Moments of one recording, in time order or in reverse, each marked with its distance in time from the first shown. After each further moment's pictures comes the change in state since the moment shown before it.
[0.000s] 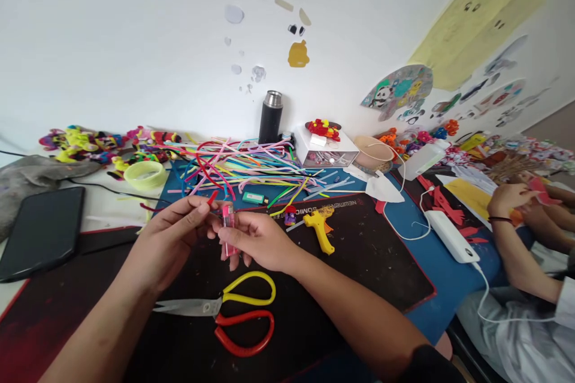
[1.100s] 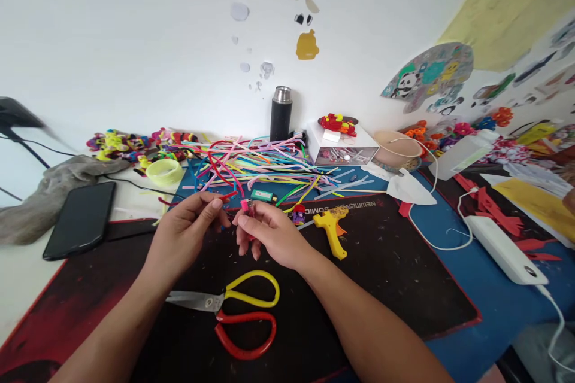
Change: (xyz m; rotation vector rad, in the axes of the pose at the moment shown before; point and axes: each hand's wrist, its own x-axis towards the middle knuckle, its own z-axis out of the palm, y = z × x) left_hand -0.002 -0.009 0.012 0.655 0.121 0.317; right_hand -0.003 0.006 -0.015 0.109 0.015 -0.109
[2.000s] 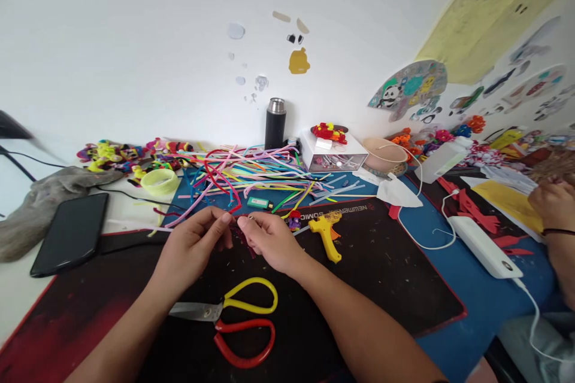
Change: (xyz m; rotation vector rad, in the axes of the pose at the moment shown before) left_hand -0.006 -0.001 0.004 0.070 -0.175 0.007; right_hand 0.001 0.010 0.001 -0.181 0.161 -0.086
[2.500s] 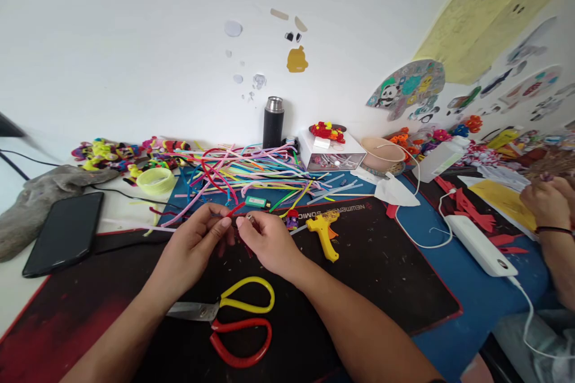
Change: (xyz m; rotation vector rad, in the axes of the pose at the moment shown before) left_hand -0.002 -0.014 0.006 -0.133 -0.047 -0.017; right_hand -0.002 -0.004 0.002 -0.310 0.090 -0.037
